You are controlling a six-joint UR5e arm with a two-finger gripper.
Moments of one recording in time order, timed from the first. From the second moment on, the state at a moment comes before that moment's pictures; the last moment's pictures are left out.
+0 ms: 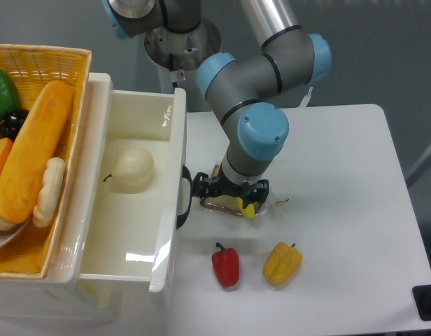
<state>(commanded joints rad) 2.46 -1.93 -1.58 -1.30 1.39 0.51</state>
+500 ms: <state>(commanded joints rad) 2.42 -1.90 -1.59 -1.31 1.37 0.50</state>
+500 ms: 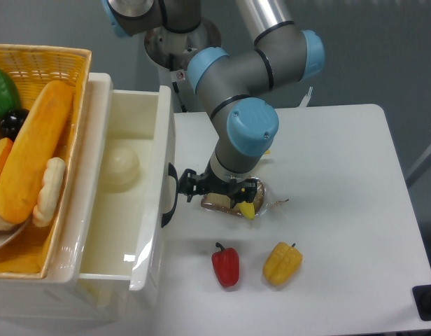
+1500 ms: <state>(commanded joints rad) 2.32 -1.89 -1.58 -1.31 1.39 0.50</state>
